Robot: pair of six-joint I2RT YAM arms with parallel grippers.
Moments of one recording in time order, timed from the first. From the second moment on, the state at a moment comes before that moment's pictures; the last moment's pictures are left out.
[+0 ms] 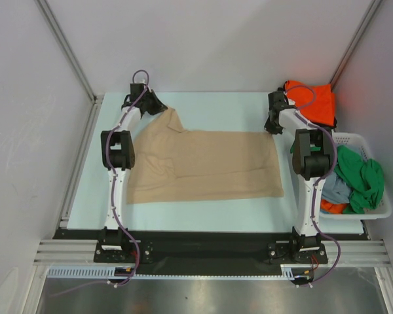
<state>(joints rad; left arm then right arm) -0.03 2.74 2.40 -0.30 0.41 -0.58 0.09 2.25 1.76 -0.53 0.28 0.51</state>
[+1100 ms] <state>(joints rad) -0.04 1.19 0.95 -0.40 0.15 -0.49 0.14 1.76 1.24 -0.54 0.26 0.48</state>
